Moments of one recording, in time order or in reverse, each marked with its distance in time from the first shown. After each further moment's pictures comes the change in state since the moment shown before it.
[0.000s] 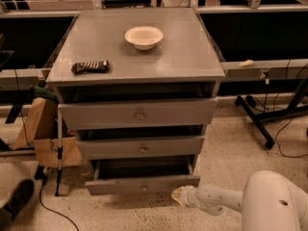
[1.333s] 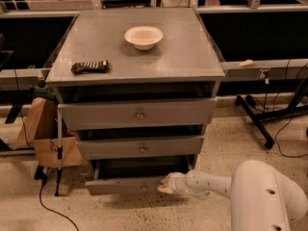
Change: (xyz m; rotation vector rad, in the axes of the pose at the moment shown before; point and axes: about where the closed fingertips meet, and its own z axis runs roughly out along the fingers) arm -0.089 -0.032 0.018 0.011 -0.084 -0.095
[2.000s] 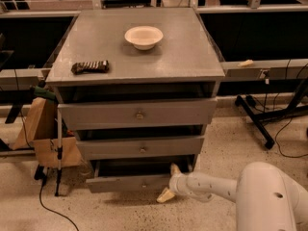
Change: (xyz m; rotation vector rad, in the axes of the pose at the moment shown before) arm 0.003 0.014 -0.008 0.000 0.000 0.000
